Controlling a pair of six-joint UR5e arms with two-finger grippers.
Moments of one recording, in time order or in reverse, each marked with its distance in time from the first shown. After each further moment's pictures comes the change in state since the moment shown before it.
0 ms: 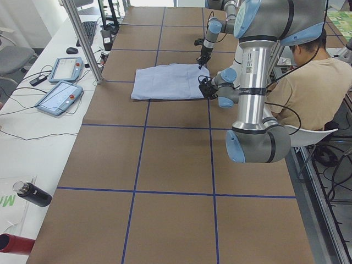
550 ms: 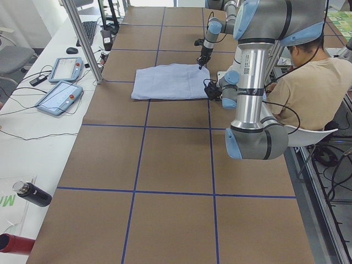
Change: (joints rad) left arm 0.045 -0.029 0.043 0.003 0.000 -0.012; right arm -0.001 0.003 -0.003 0.001 0.005 -0.001
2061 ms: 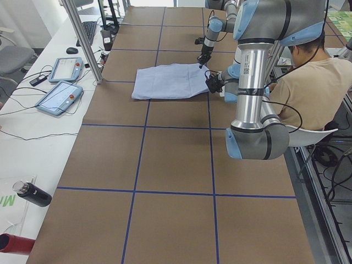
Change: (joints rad) left arm 0.035 0.015 -0.175 -0.002 0.072 -0.046; right arm -0.016 -0.027 0.083 -0.002 -0.004 0.020
